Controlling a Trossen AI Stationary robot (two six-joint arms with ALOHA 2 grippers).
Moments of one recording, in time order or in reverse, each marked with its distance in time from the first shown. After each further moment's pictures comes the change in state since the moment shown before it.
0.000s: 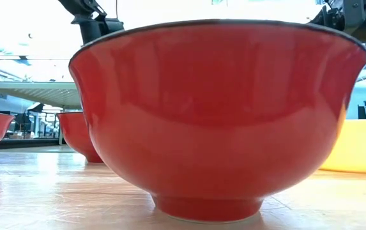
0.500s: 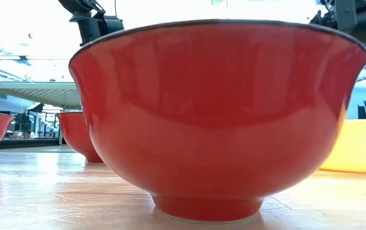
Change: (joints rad) left arm -0.015 -0.032 -0.017 0.016 0.008 0.009; right arm -0.037 0.000 0.001 -0.013 0.000 -0.003
